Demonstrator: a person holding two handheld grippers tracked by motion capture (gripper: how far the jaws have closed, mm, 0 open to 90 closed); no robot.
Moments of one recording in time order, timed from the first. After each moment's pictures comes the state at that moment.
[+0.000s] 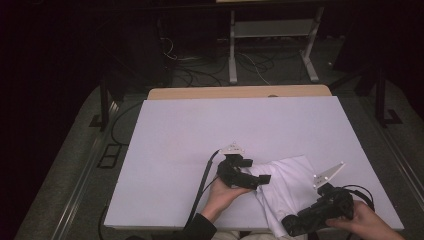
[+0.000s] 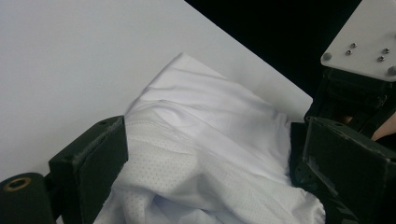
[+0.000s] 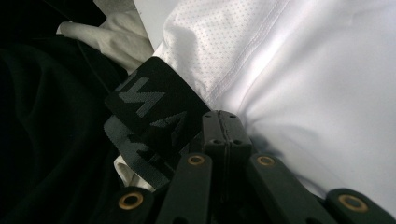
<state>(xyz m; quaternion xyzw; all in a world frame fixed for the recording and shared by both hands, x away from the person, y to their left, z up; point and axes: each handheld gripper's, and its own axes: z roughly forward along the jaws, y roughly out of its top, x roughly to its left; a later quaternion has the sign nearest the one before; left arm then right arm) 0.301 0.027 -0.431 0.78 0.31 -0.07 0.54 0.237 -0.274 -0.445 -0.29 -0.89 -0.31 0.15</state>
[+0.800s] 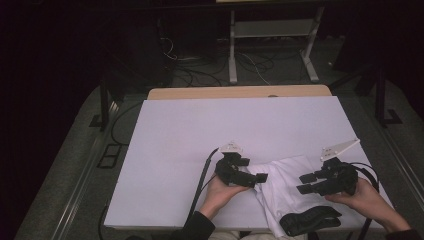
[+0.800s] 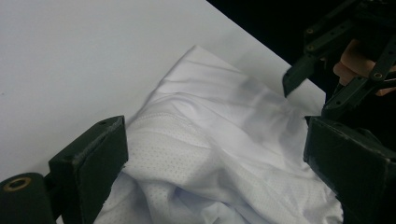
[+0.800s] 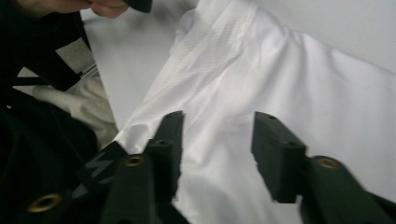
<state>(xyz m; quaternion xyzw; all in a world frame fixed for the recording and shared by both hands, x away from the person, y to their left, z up) 0.309 0.032 -0.435 0.79 0.32 -0.06 0.52 0.275 -0.283 -0.402 -0.31 -0.87 -0.37 0.06</state>
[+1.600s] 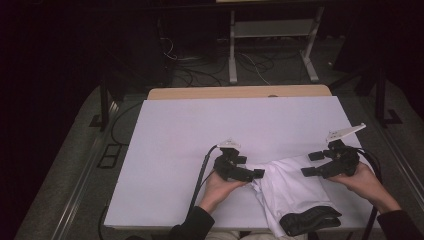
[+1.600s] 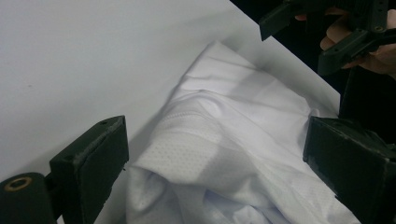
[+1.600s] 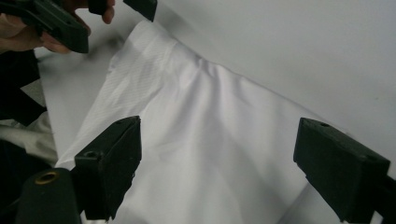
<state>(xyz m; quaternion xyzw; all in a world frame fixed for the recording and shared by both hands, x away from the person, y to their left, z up) 0.326 0.034 -0.442 0.79 0.34 -0.07 0.50 0.322 -0.311 -0.409 -0.36 -0.85 -0.40 0.03</state>
